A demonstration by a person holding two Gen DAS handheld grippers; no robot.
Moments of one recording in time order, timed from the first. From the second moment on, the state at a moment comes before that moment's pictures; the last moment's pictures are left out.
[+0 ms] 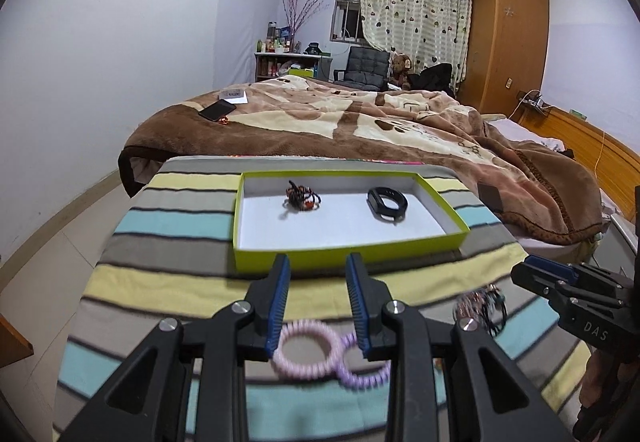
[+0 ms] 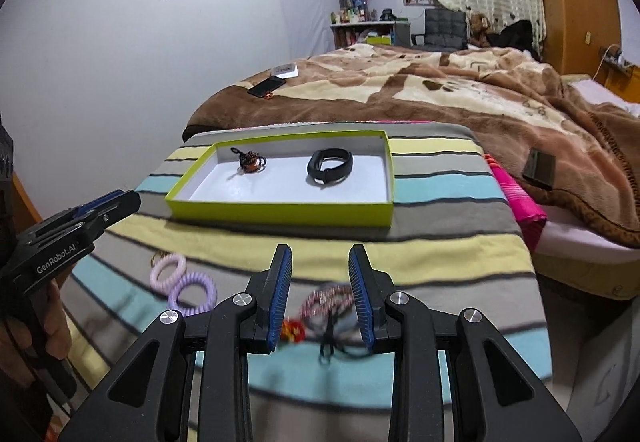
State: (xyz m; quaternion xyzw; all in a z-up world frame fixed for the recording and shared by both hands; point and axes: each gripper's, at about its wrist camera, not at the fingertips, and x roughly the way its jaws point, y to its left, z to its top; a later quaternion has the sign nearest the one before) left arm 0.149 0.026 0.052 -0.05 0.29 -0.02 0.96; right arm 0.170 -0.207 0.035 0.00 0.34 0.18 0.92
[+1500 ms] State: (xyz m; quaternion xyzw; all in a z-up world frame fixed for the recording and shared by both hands) left arm 0.138 0.038 -0.008 -0.08 0.38 -0.02 0.92; right arm 0.164 -0.246 -0.016 0.02 0.41 0.13 0.90
